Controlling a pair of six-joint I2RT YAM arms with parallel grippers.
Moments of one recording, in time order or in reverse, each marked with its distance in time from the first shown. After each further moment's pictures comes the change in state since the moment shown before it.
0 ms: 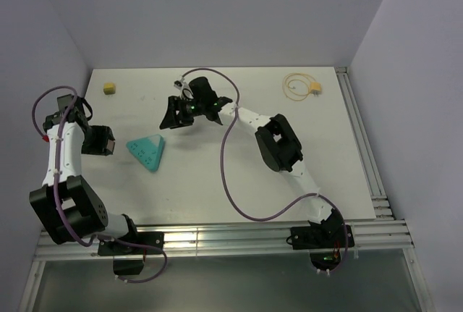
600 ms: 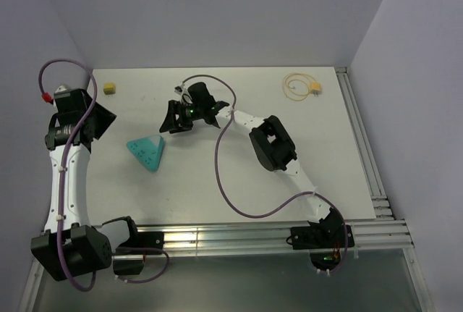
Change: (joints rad) left arm -0.116 -0.265 -0.038 0.306 0.024 0.490; right arm 0.004 0.106 0.060 0.014 -0.014 0.071
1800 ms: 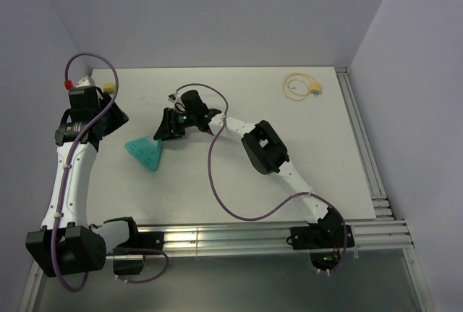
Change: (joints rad) left arm -0.132 0.019 0.011 0.022 -0.009 0.206; right arm 0.047 0.106 0.069 0.074 -0.032 0.144
